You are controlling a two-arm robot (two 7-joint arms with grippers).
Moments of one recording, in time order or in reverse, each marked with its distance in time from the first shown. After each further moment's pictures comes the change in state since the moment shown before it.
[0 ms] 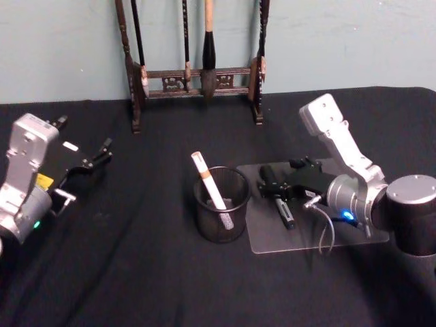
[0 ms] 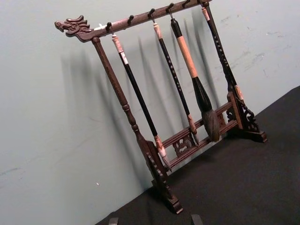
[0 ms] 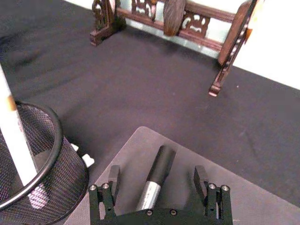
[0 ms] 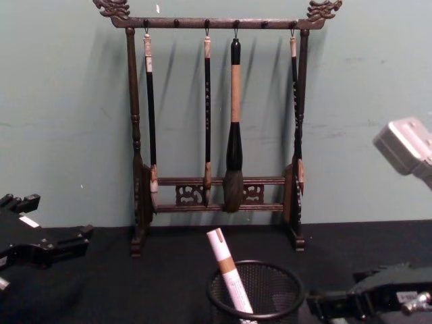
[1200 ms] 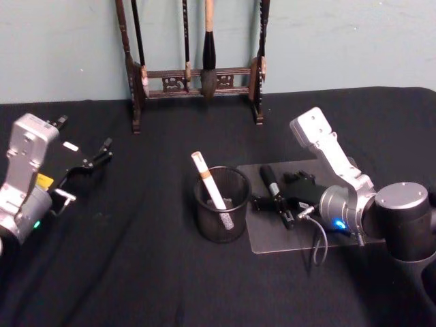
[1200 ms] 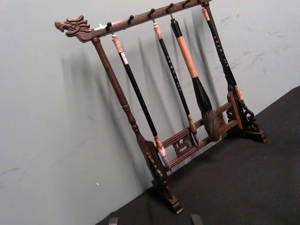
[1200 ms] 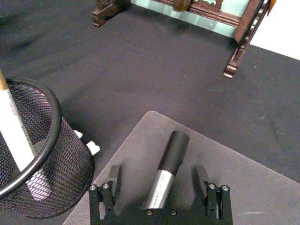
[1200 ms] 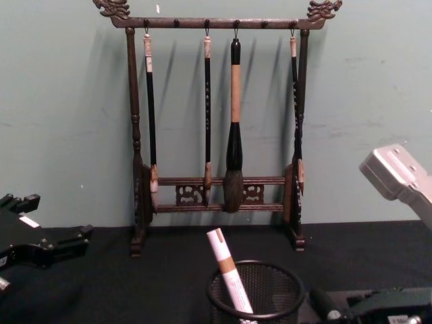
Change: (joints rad) left arm 0.000 0.000 0.000 0.000 0.000 0.000 0.000; right arm -0.009 -0.059 0.028 0.052 -0.067 0.026 0.049
